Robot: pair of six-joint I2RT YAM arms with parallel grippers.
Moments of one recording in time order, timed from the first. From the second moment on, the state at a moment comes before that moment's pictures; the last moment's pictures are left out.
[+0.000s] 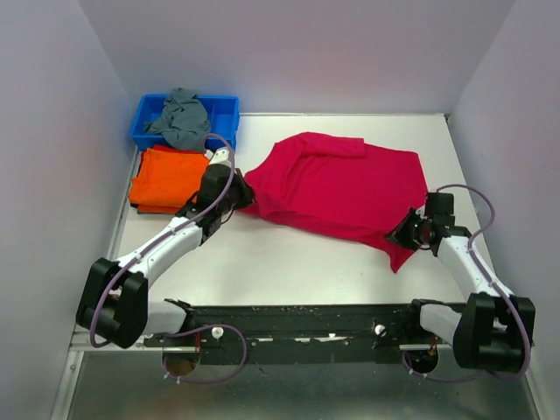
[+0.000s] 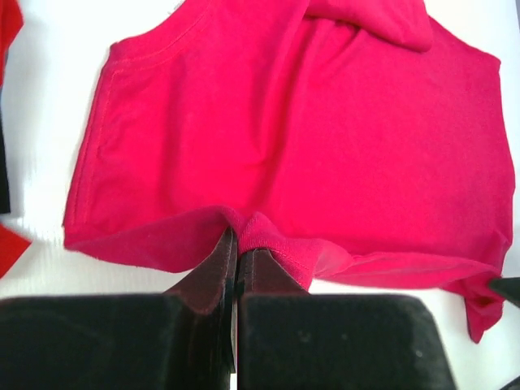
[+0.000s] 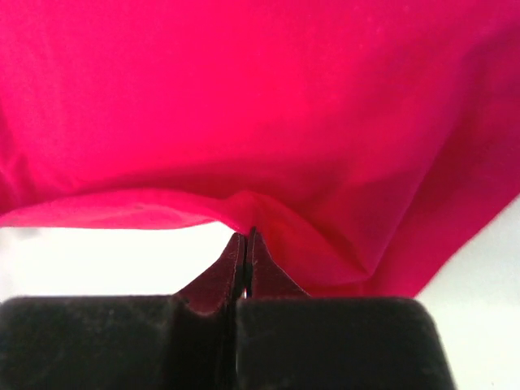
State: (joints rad) left arm -0.43 1.26 0.75 0.05 -0.01 -0.60; right arm -0.11 1.06 0.56 -0.45 -0.28 0.57
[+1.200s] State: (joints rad) left arm -0.38 1.33 0.74 0.14 0.05 -0.64; right arm 0.00 1.14 0.54 -0.77 0.12 1.05
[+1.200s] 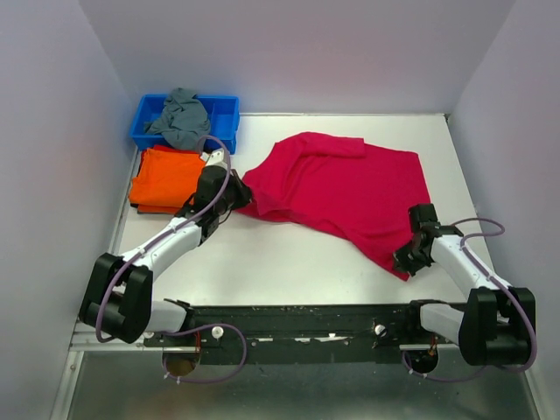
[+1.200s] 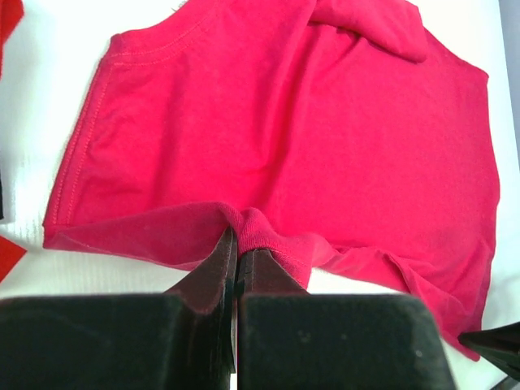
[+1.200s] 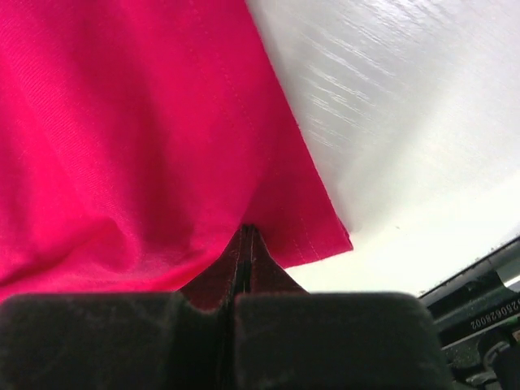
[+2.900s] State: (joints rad) left arm -0.59 1.13 0.86 -0.25 -0.35 -0.62; right arm 0.00 1.04 0.62 -0.29 0.10 0.71
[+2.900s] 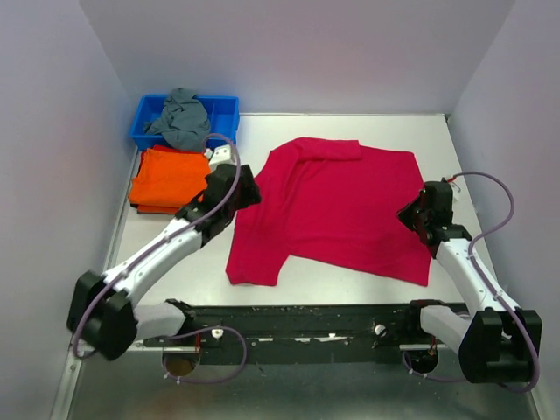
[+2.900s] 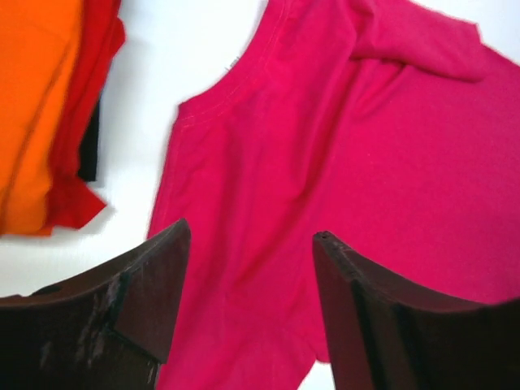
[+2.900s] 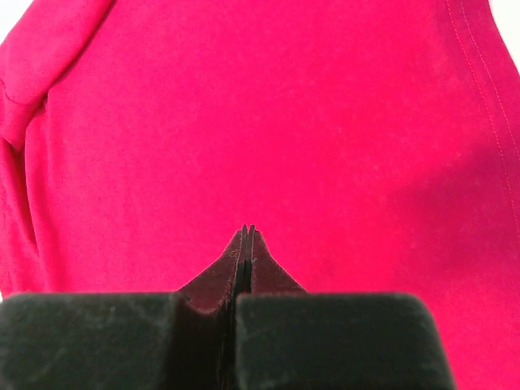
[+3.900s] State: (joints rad) left arm -0.32 2.38 1.92 -0.15 0.13 -0.44; right arm 0.00 1.07 0.49 -0.07 0.04 0.71
